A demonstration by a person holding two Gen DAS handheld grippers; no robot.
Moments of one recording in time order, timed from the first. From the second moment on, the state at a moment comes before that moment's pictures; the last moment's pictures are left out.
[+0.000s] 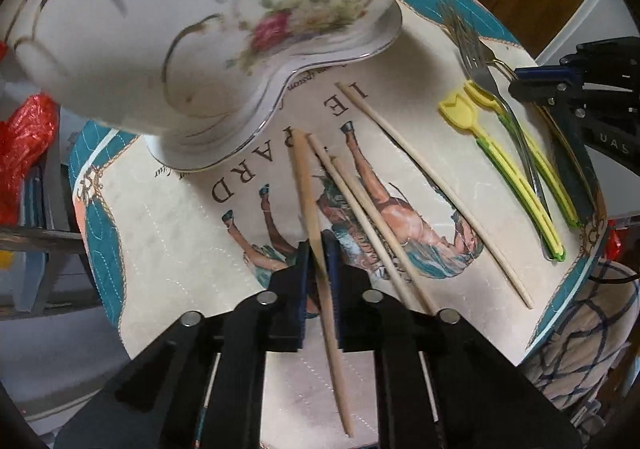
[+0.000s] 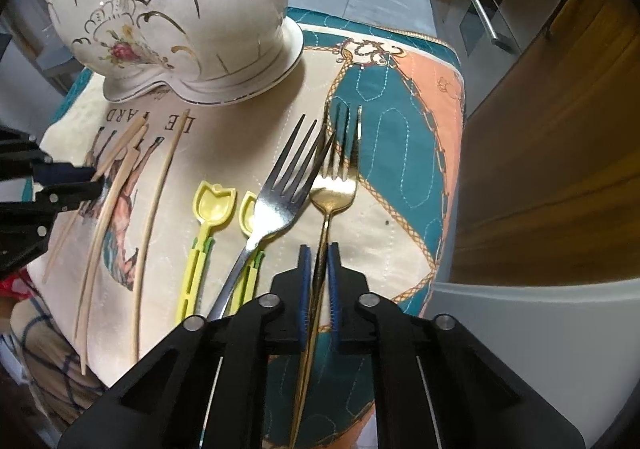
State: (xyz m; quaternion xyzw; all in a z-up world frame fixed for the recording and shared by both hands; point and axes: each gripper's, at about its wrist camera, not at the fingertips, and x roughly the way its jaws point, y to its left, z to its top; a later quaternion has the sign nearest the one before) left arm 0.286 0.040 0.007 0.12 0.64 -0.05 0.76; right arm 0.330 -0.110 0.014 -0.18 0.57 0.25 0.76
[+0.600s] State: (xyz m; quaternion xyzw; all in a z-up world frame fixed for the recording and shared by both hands) left arm 0.228 0.083 0.027 -0.01 0.50 -0.05 0.86; right arm 0.315 -0.156 0.020 -0.02 0.51 0.30 0.81
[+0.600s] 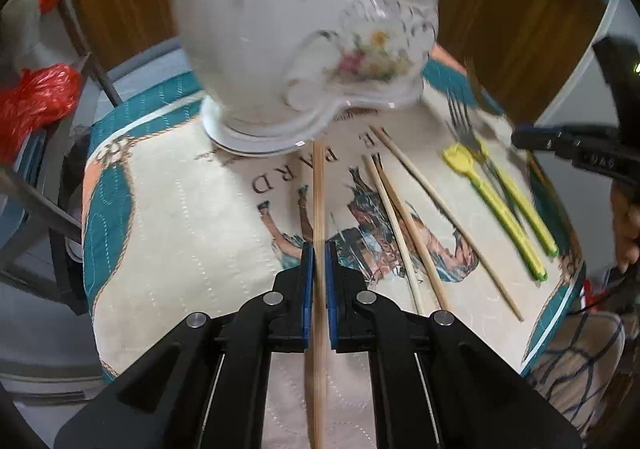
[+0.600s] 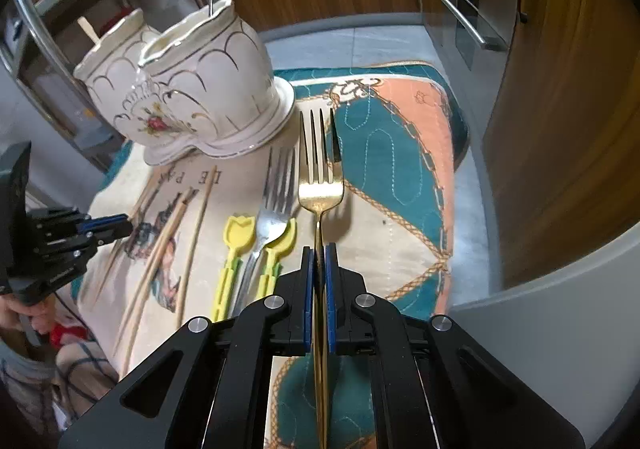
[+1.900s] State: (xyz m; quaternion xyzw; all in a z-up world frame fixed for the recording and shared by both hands) left arm 0.221 0.109 0.172 -0.13 0.04 -0.03 0.99; right arm 0.296 -0.123 0.178 0.08 0.15 0.40 0.90
